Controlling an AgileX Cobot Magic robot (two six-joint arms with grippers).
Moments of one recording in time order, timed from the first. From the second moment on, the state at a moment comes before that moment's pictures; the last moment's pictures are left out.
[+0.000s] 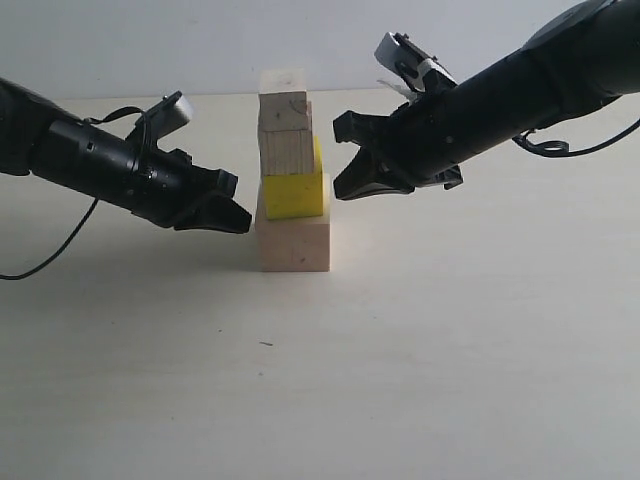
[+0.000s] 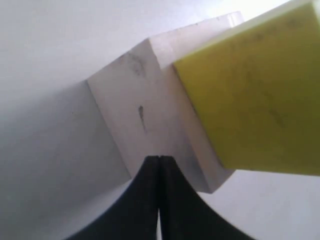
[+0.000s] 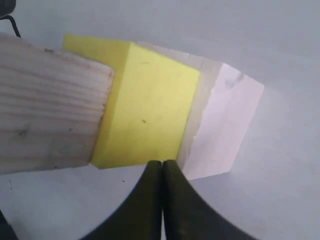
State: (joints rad) left arm -0.26 2.00 -1.09 -1.26 0.75 1.11; right arm 0.31 1.90 -1.16 1.12 0.77 -0.73
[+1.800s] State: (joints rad) left arm -0.26 2.00 -1.09 -1.25 0.73 1.11; right arm 0.36 1.94 -1.16 1.11 0.79 -0.76
